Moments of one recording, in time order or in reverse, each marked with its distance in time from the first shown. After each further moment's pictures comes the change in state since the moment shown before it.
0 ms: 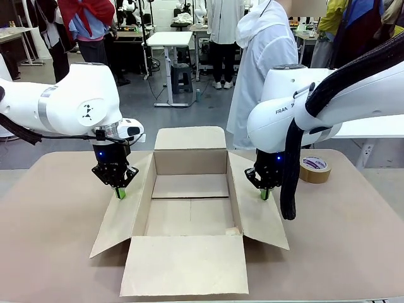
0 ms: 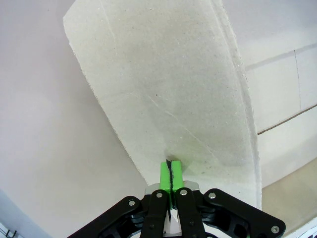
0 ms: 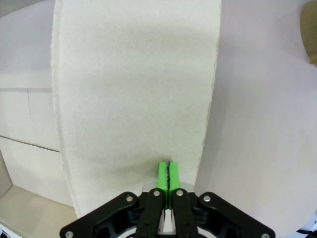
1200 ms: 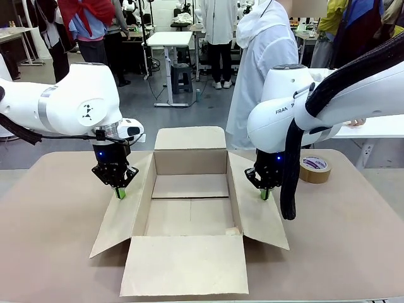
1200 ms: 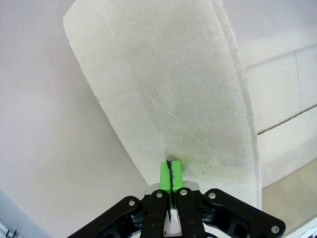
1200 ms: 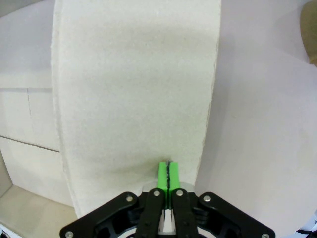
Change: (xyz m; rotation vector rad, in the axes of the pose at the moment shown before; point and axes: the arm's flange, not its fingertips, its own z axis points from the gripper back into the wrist) left arm 0.000 0.000 0.000 0.000 0.000 0.000; right arm 0.000 0.000 0.000 0.000 0.000 0.000
